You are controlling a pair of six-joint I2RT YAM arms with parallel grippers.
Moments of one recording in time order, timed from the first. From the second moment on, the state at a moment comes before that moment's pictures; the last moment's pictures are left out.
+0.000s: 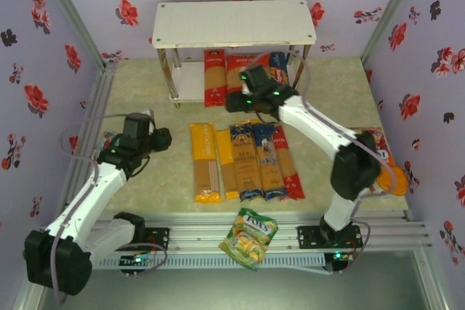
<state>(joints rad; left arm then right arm) -0.34 0.98 0.73 -0.53 -0.08 -0.49 0.61 1.70 1.48 -0.61 -0.01 0.45</state>
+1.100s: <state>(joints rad) -0.59 1.12 0.72 -0.45 -0.11 -0.65 0.51 1.50 0.88 -0.80 0.03 0.62</state>
